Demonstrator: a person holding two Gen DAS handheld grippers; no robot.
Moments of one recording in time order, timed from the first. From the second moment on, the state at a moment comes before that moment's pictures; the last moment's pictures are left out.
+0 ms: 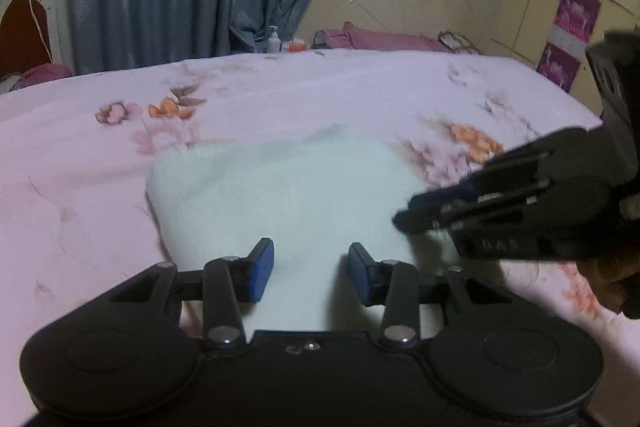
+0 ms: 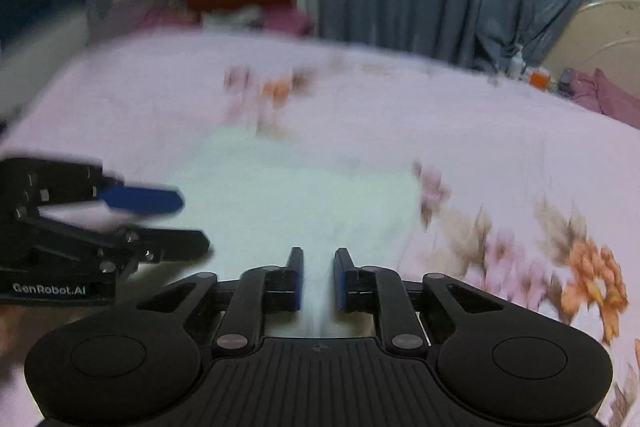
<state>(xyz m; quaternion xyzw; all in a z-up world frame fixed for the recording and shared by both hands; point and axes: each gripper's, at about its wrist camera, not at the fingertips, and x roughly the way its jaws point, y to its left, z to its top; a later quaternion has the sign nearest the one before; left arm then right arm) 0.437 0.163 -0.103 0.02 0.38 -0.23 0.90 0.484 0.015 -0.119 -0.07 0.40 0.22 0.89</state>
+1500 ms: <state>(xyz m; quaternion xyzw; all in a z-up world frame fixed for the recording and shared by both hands) 0.166 0.125 -0.037 0.02 0.33 -0.05 0.94 0.237 -0.109 -0.075 -0.01 0.34 0.14 0.93</state>
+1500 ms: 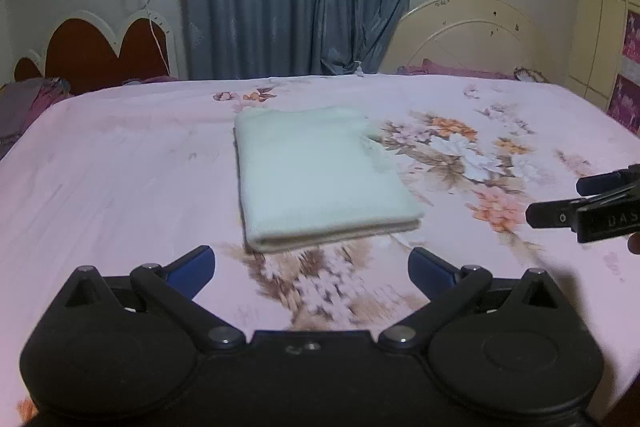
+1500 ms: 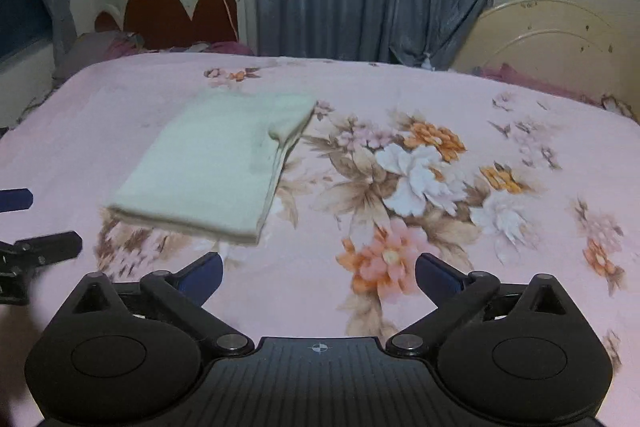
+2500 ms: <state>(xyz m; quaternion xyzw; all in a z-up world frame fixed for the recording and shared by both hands) 0.039 0.074 0.067 -0.01 0.25 -0.03 0.97 0.075 -0.141 0.024 0.03 0.25 0.16 0.95</state>
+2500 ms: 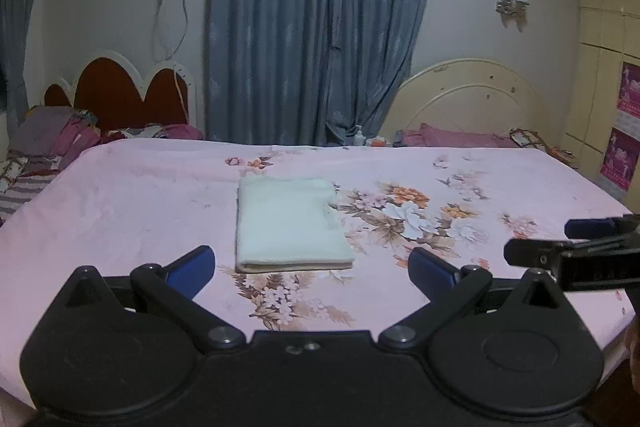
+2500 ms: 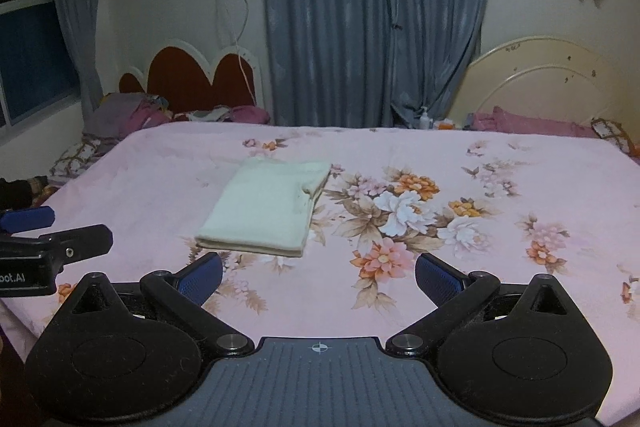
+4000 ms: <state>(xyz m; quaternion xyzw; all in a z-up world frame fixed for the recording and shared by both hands) 0.026 0.081 0.063 0.01 0.24 -0.04 0.97 0.060 -0.142 0.032 0.02 0.25 0.15 0.96</state>
